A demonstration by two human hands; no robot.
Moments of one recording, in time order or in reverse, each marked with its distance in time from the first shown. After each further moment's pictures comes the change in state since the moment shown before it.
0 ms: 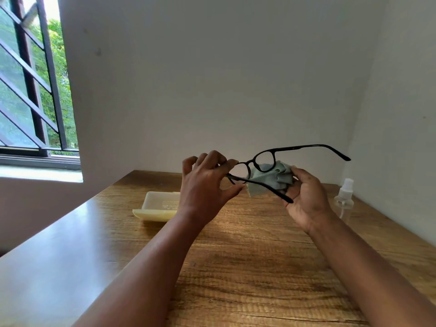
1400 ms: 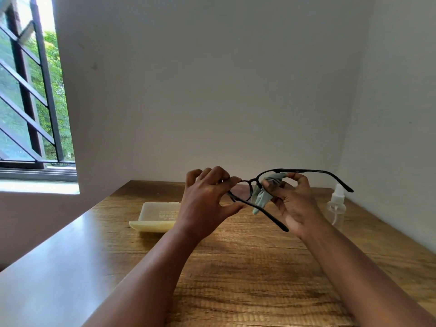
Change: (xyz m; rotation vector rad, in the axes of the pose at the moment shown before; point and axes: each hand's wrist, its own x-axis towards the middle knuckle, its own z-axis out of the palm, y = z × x) left_hand -0.004 0.005 -0.001 -0.047 -0.114 0.091; right_hand 0.001 0.004 -0.002 -0.197 0.056 -0.103
